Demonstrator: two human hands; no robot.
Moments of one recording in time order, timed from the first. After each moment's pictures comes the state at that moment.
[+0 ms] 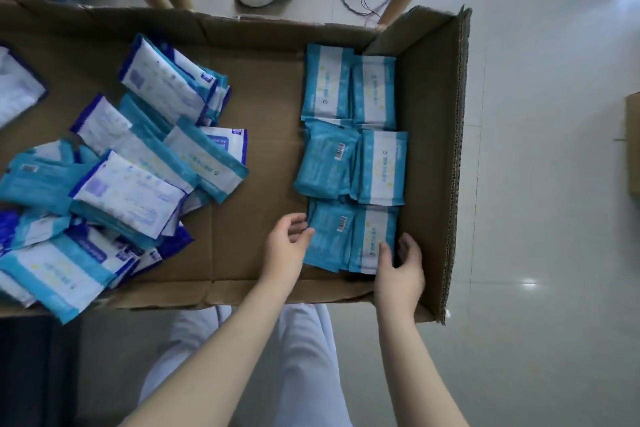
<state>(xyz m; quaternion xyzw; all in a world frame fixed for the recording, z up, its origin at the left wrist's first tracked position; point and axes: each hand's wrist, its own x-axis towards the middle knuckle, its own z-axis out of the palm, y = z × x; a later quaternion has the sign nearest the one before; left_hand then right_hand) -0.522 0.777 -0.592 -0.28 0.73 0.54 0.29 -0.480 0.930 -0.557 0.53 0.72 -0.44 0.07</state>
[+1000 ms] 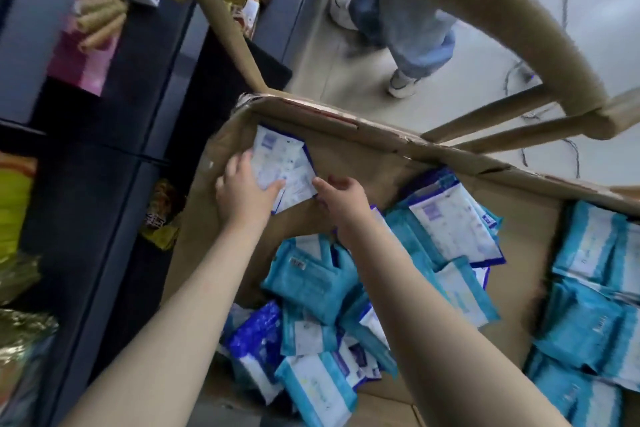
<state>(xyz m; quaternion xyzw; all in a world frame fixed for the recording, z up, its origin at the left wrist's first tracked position) -0.759 0.310 -0.622 -0.31 0.90 0.27 0.14 -0.787 0.458 -0.620 0.35 0.70 -0.52 0.35</state>
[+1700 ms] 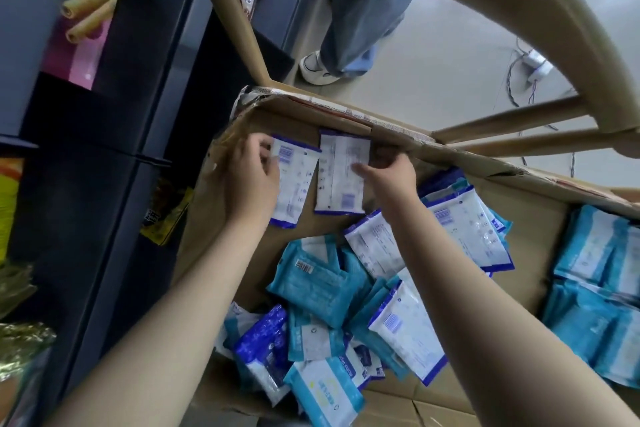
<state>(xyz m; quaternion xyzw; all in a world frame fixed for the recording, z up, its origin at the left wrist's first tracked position) -0.780 0.306 -0.618 -0.28 0.88 0.39 0.06 -0.834 0.491 -0.599 0.34 0.78 -0.44 0.28</state>
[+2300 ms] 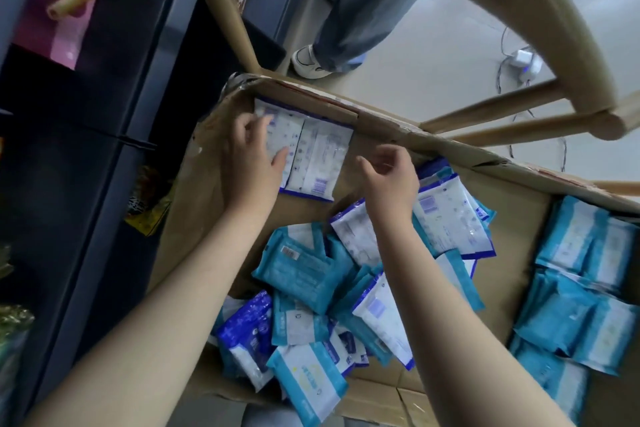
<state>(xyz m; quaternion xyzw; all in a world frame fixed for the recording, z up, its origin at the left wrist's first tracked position) -0.776 0.323 -0.606 -0.21 0.93 0.31 0.04 -0.797 0.501 -0.588 0.25 0.86 -0.43 0.11</state>
